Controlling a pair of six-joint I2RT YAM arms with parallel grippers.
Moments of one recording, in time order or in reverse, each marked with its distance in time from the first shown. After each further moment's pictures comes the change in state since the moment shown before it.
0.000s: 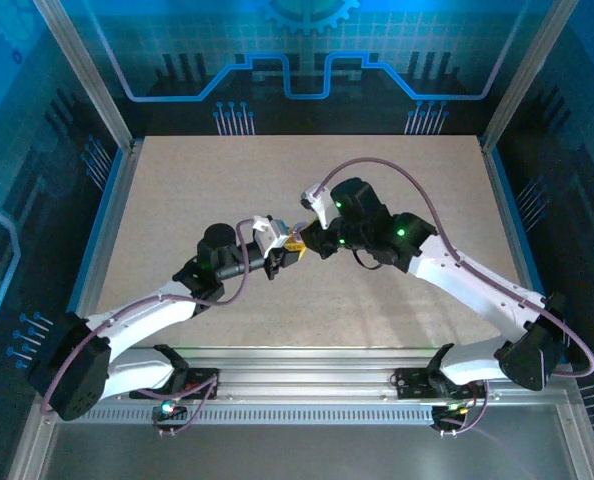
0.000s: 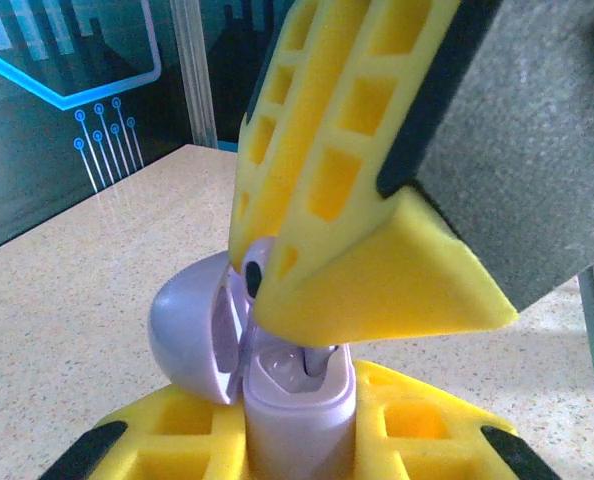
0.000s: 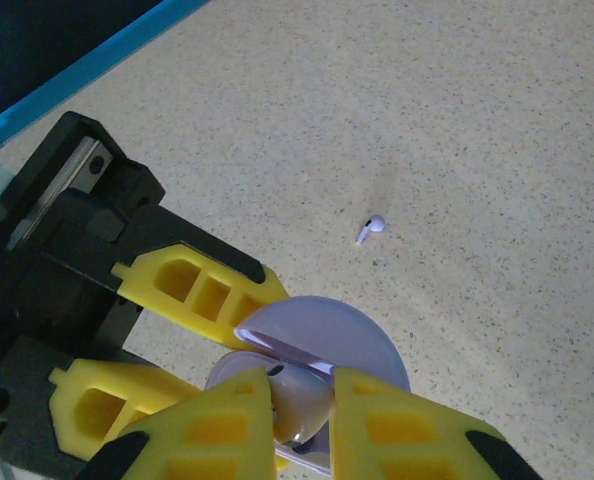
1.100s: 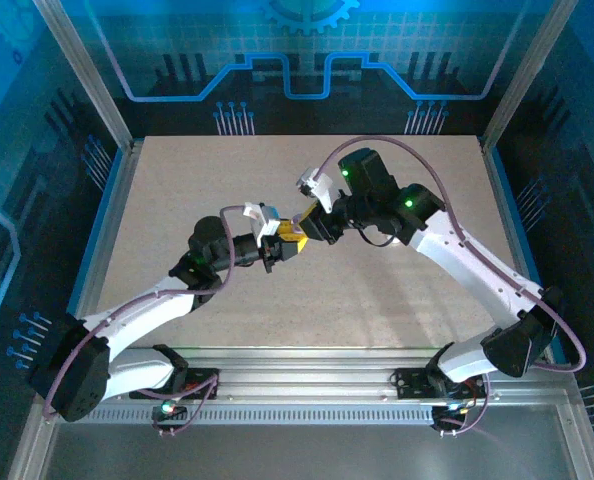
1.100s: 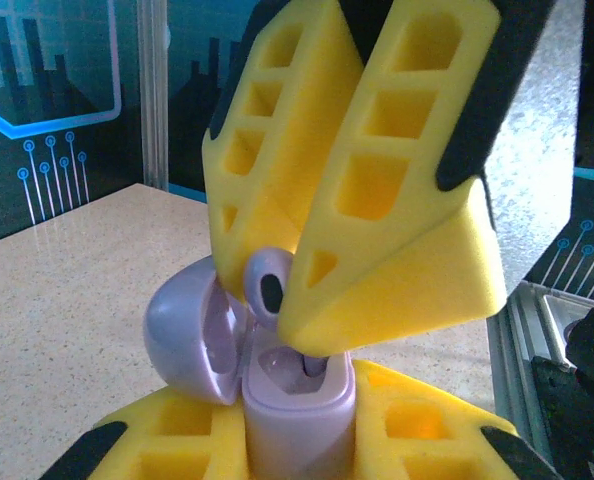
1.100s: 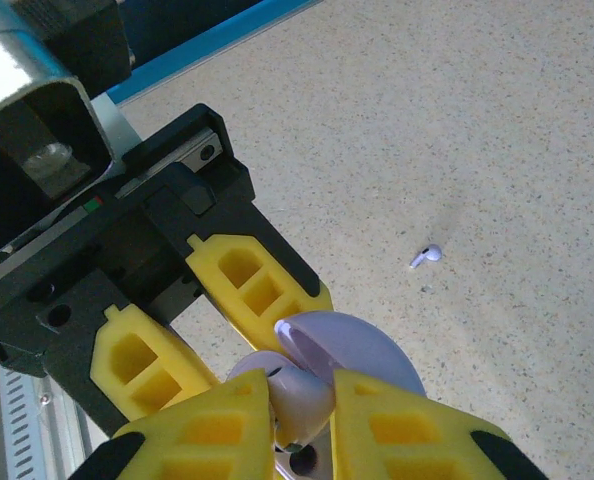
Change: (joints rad) left arm 0.042 0.000 0.041 0.079 0.139 -0.204; right arm -0.097 0.096 0.235 -0.198 -0.277 -0.200
